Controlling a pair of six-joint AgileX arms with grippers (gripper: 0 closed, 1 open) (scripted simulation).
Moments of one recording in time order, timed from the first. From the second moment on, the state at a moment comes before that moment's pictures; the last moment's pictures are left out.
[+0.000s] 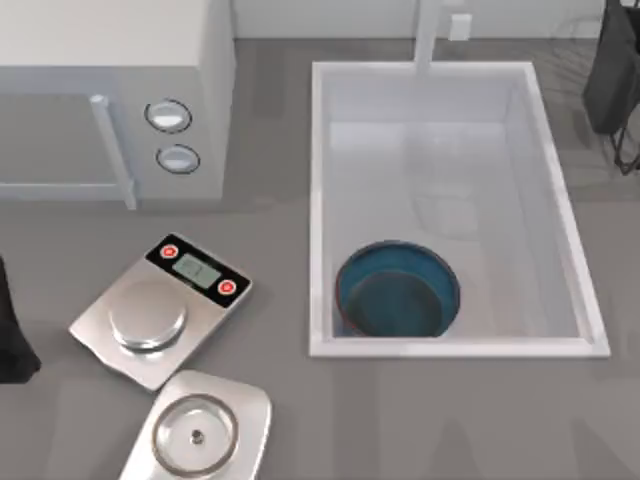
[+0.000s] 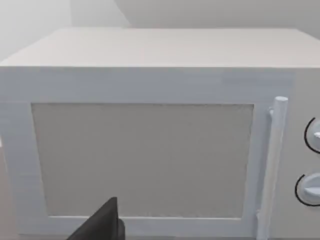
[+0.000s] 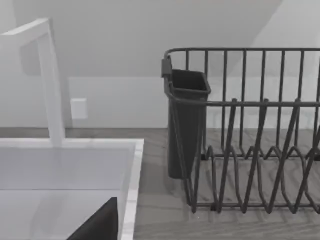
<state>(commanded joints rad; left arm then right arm) 0.00 0.00 0.00 0.00 0.00 0.00 0.00 0.00 0.00 0.00 0.00 0.00</state>
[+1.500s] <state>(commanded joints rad) 0.00 0.00 0.00 0.00 0.00 0.00 0.41 1.90 1.33 -0.90 0.00 0.77</state>
